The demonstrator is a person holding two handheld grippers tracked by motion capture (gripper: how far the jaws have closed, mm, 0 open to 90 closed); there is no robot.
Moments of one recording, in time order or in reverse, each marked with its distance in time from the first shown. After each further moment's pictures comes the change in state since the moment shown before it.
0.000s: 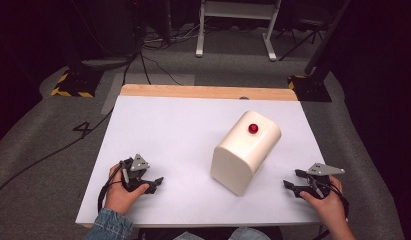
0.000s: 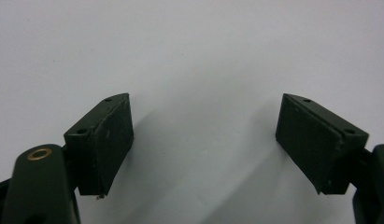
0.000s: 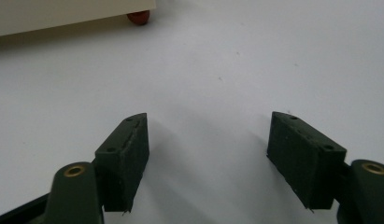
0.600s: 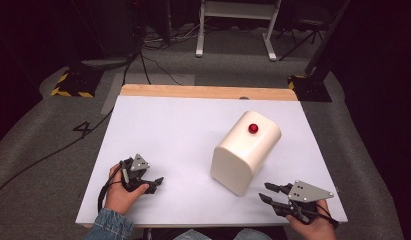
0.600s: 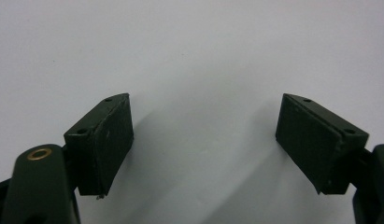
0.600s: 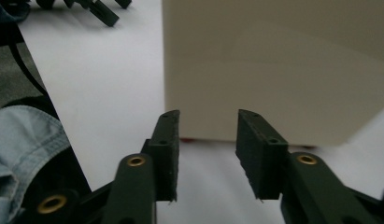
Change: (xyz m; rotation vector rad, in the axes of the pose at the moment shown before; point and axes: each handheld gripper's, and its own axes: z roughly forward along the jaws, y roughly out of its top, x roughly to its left) left arm 0.000 0.000 0.000 0.001 0.000 0.001; right arm 0.119 0.040 -0.033 -0.216 0.182 -0.246
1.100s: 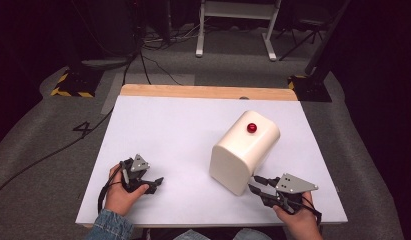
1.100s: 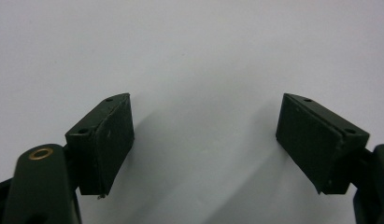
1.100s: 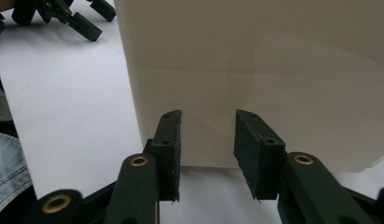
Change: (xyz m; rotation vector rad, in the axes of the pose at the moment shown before) left arm -0.001 -0.001 0.000 -0.005 0.007 0.003; right arm -0.006 0.000 0.036 -0.047 -0.021 0.039
